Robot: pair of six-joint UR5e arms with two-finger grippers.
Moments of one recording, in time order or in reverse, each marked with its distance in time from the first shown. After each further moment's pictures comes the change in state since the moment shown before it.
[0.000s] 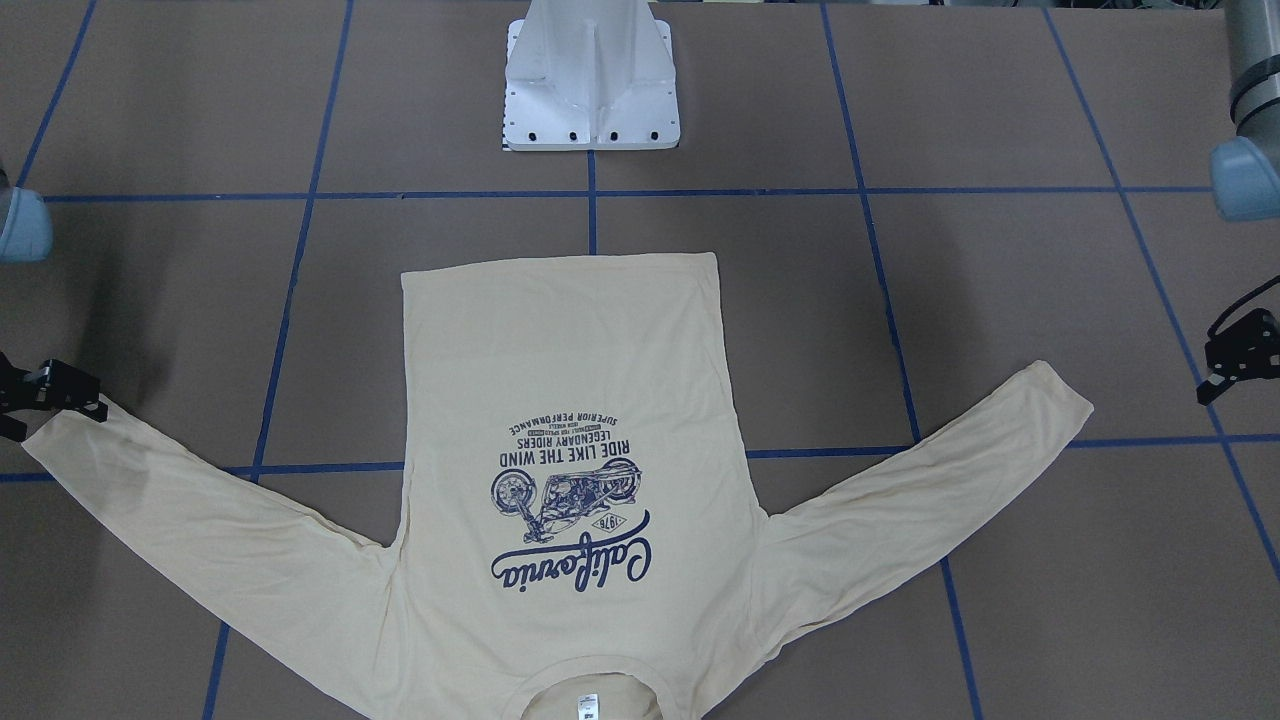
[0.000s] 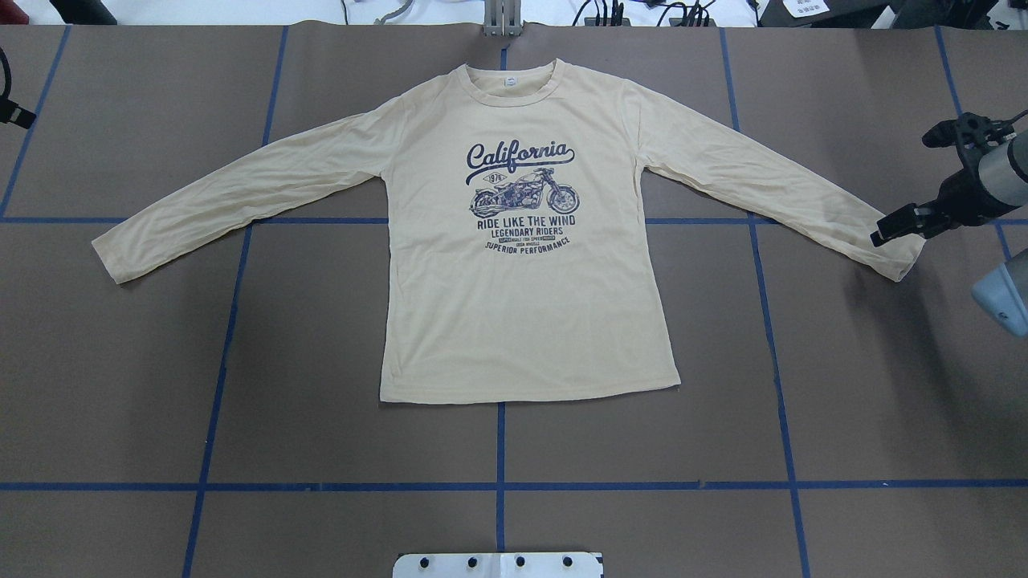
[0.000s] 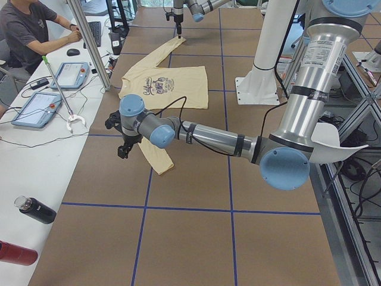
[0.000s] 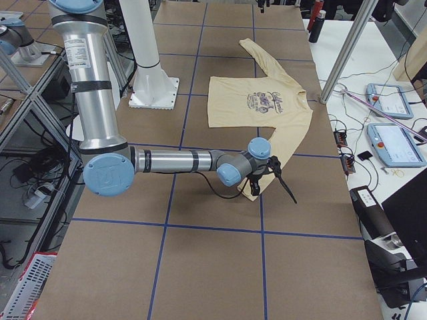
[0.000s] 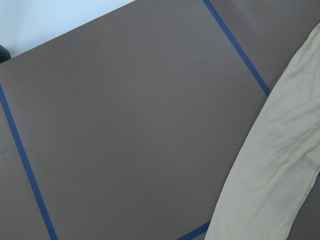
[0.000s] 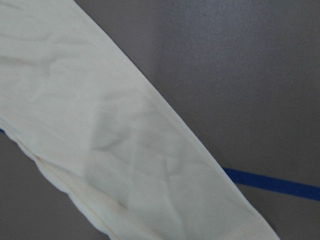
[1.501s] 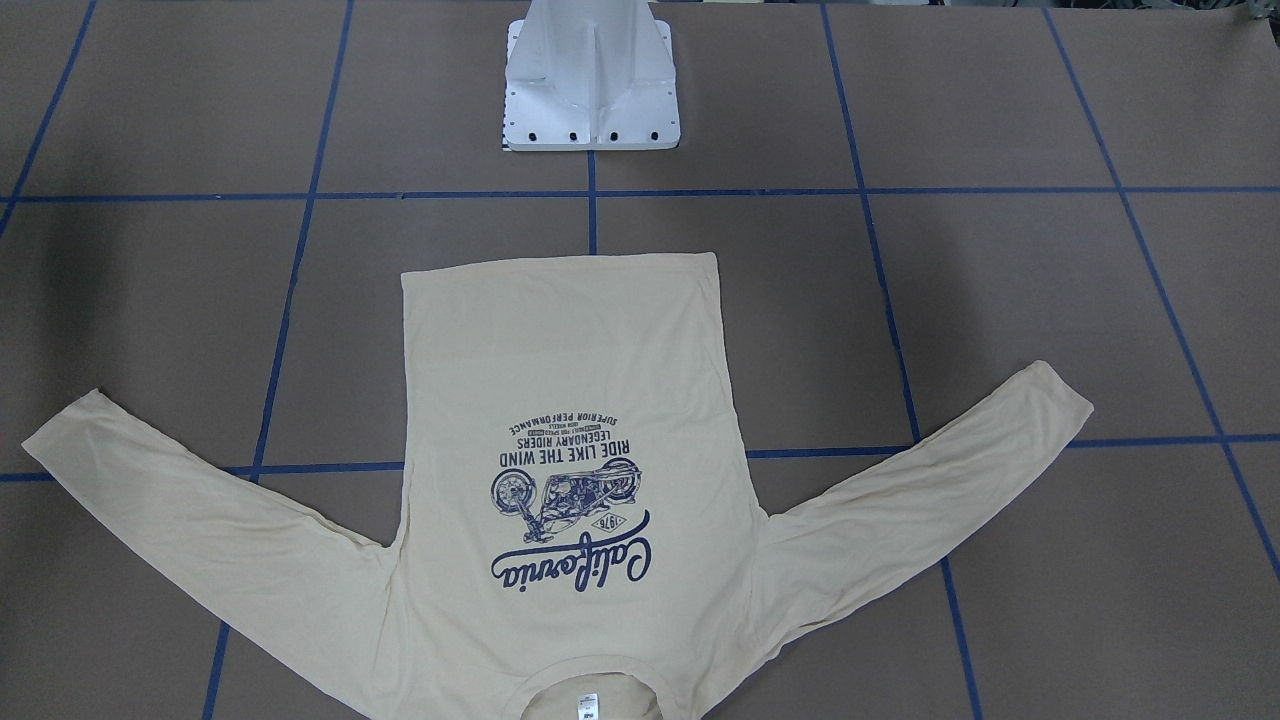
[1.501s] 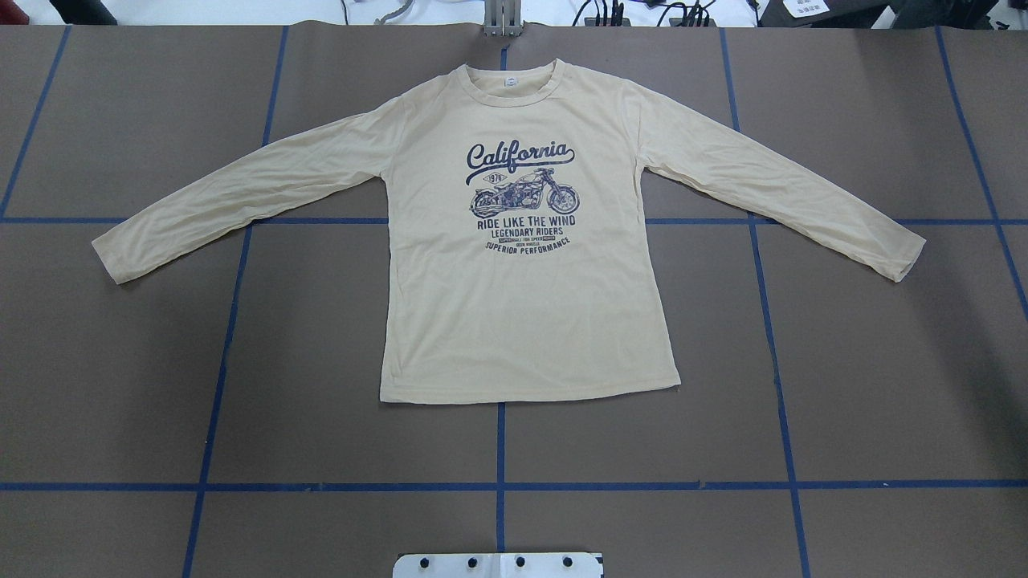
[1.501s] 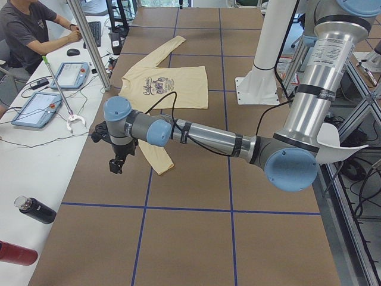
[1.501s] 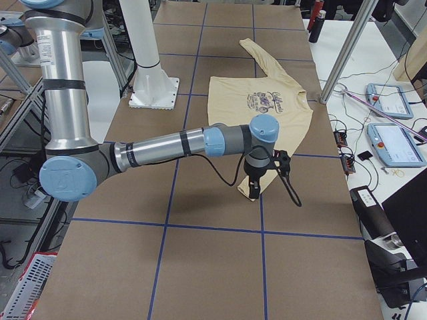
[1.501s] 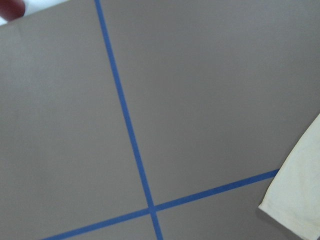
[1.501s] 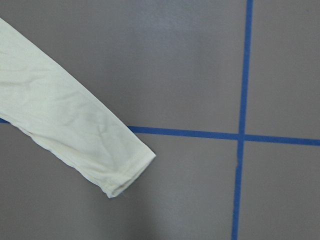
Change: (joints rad) left arm -0.109 -0.033 -0.001 0.218 0.005 0.107; right arm 0.282 -0.022 0.380 -0.672 0.006 -0.321
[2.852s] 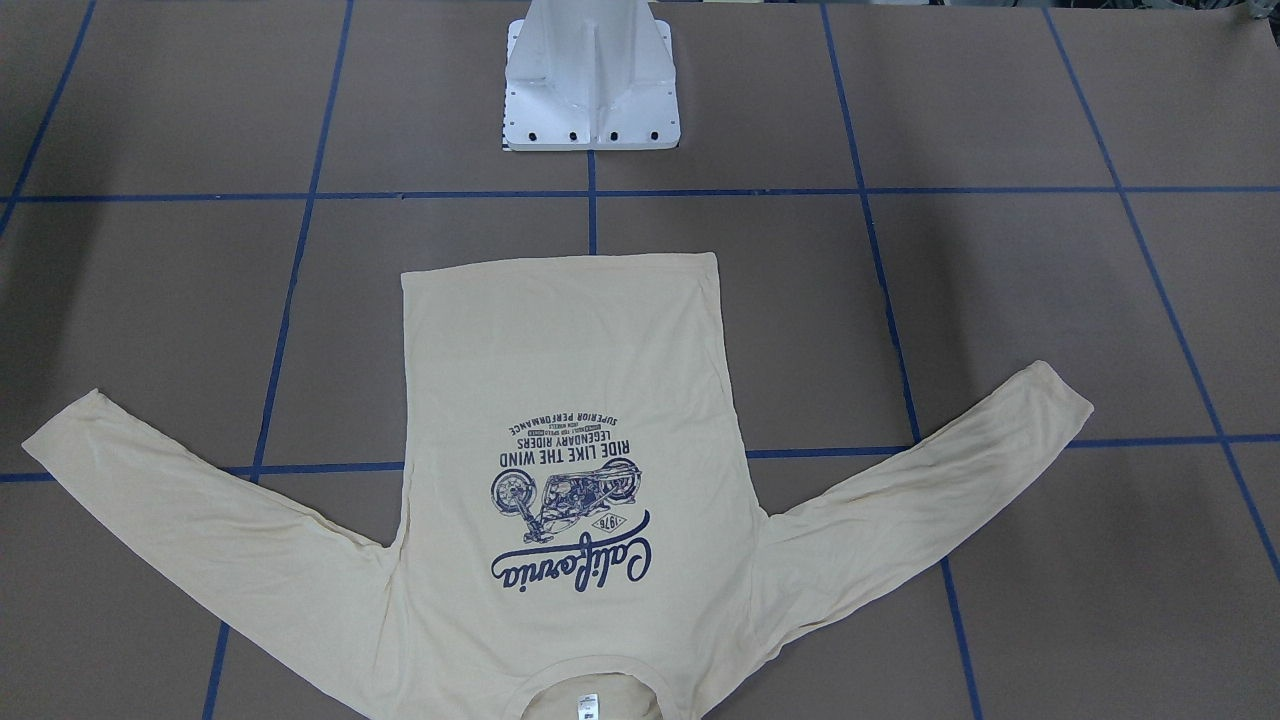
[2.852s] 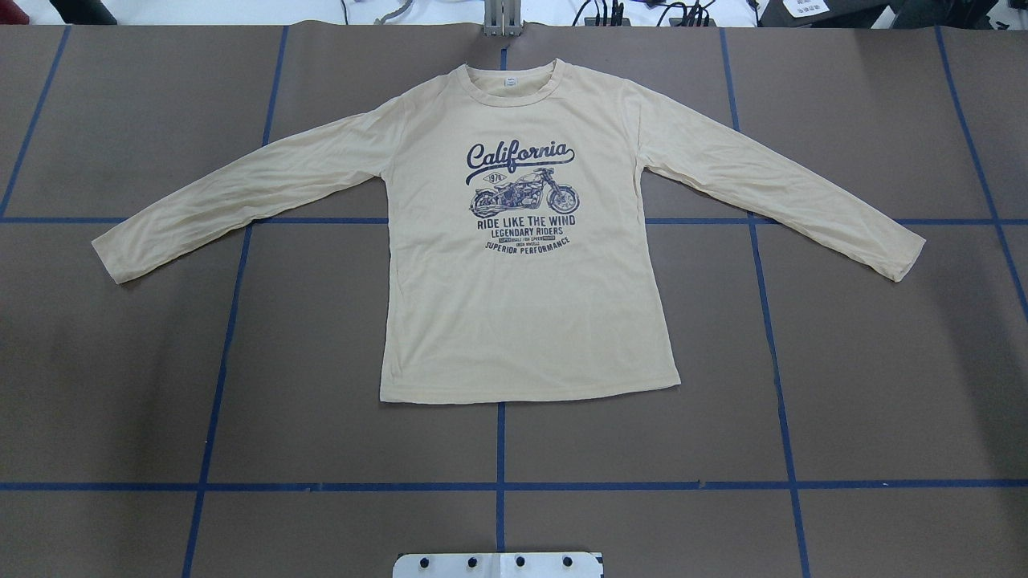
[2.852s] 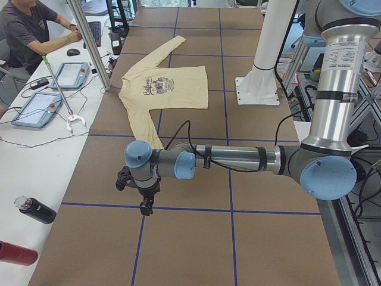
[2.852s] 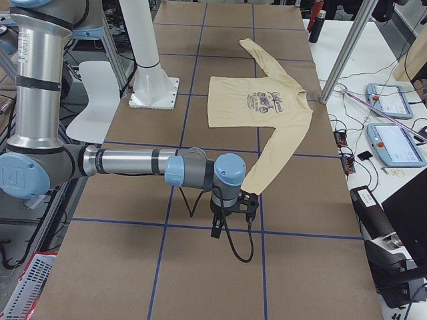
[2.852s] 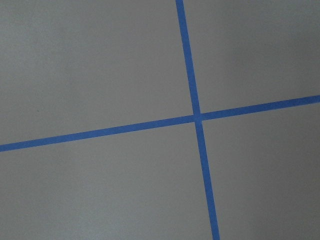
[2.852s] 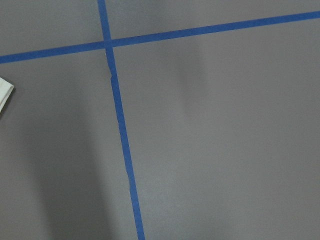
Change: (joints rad) left arm -0.060 0.203 0.019 0.137 0.025 0.057; right arm 0.164 -0.254 0.001 -0.015 -0.050 -0.044
